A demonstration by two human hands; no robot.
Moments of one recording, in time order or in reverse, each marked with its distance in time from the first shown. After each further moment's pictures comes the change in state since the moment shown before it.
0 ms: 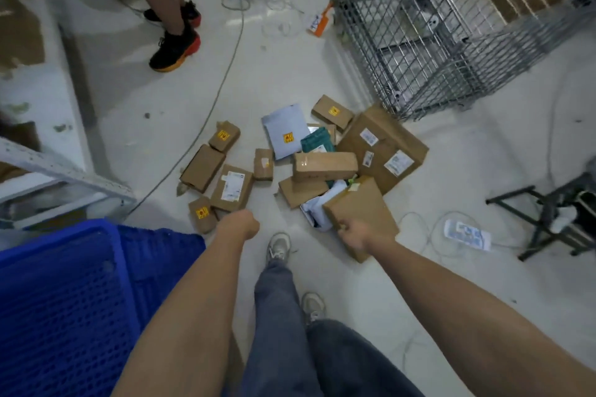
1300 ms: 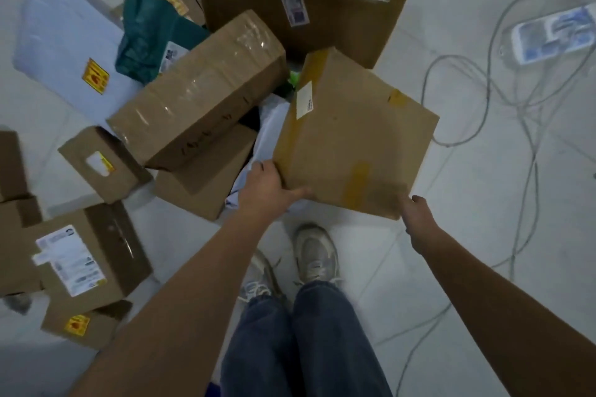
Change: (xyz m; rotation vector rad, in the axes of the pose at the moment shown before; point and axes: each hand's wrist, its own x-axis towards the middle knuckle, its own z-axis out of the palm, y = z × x) left_hand 0.432 0.243 0.249 0.211 -0.150 0.434; right_hand 0.389 0.311 0.187 1.360 0.366 0.894
